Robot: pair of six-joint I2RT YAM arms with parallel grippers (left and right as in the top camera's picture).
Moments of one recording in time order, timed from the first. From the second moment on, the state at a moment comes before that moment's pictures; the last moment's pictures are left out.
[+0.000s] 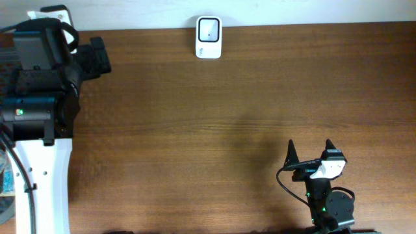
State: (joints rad) left arm 0.01 1.42 1.78 -0.91 -0.25 -0.07; right arm 0.16 0.01 0.01 -0.06 0.16 0.08
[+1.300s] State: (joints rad) left arm 0.79 1.66 1.31 -1.00 -0.16 -0.39; right arm 0.16 0.01 0.01 -0.06 0.16 0.08
